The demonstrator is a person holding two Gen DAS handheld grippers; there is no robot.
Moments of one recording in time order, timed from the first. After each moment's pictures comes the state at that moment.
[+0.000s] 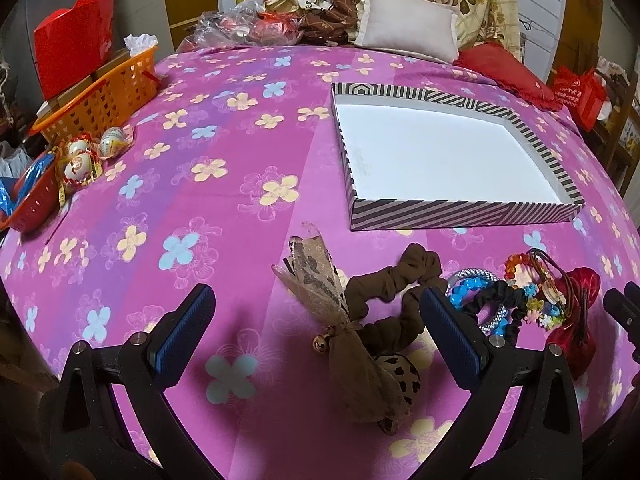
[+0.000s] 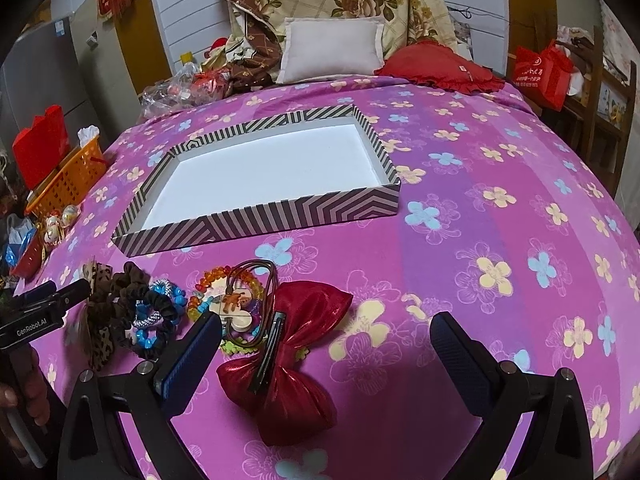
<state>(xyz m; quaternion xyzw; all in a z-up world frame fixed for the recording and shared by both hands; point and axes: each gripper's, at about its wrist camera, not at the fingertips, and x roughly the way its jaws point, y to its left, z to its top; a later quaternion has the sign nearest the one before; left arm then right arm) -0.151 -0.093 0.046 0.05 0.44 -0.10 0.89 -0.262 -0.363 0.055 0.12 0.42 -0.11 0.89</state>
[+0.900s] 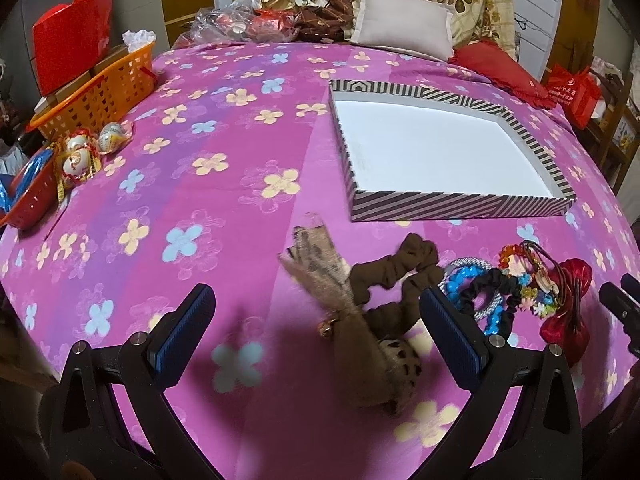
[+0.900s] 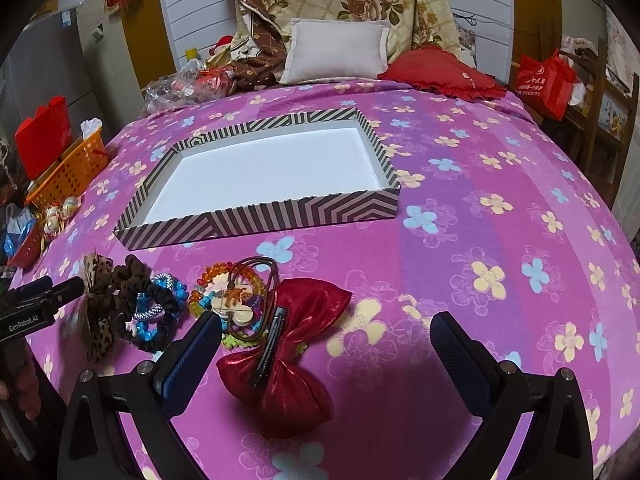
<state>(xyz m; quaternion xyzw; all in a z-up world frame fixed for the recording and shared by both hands) -0.158 -0.082 0.049 0.04 0.45 -0.11 0.89 -0.267 -0.360 0.059 0.11 0.42 -0.10 0.90</state>
